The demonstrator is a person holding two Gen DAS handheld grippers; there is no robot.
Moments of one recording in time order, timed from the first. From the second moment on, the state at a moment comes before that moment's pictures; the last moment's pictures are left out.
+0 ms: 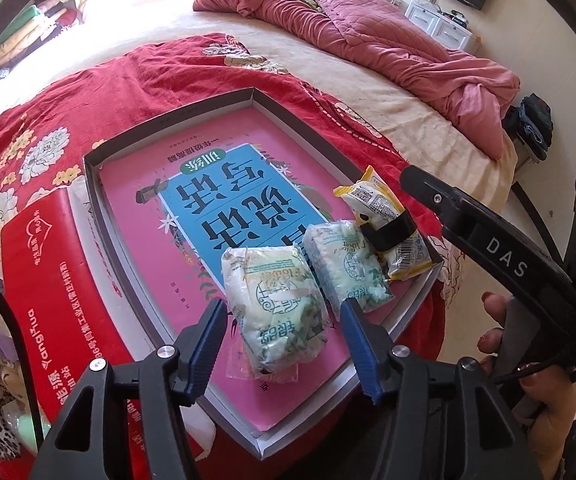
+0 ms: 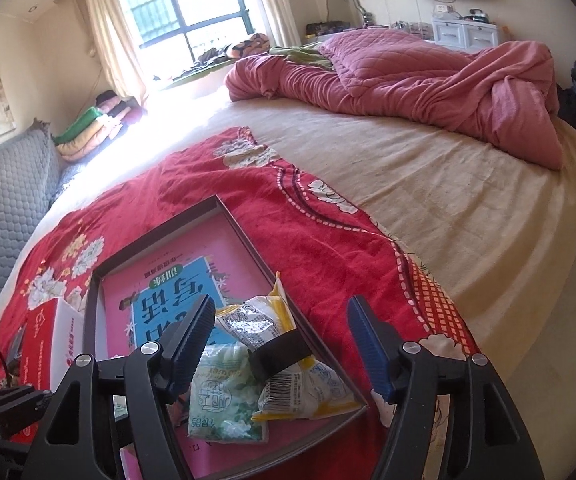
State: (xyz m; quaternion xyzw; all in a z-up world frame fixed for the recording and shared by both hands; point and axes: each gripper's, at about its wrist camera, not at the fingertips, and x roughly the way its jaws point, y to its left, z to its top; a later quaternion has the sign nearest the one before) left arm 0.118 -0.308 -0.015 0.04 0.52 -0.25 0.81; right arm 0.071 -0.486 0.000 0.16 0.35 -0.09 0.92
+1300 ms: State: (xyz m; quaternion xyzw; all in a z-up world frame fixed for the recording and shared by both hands) left arm 0.072 -0.160 0.062 0.00 0.45 -0.14 0.88; right arm 0.052 -0.374 0.090 0.07 0.28 -0.01 0.96
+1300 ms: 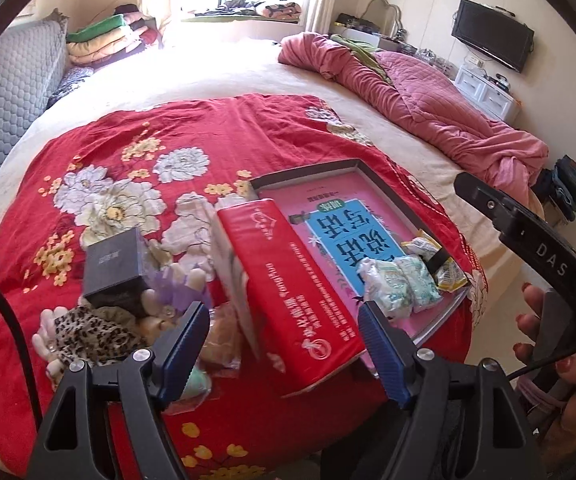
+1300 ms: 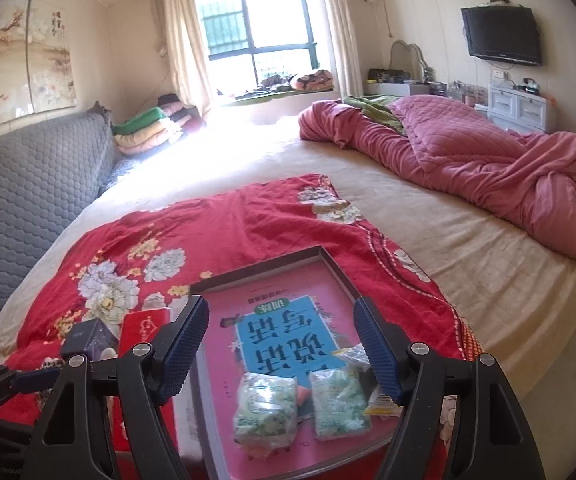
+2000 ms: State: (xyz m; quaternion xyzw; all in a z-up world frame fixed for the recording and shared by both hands) left arm 0.028 -0.005 0.087 -0.06 0.43 -0.02 0.90; right arm 0.035 -0.222 0.124 -0.01 0.28 0.12 0.95
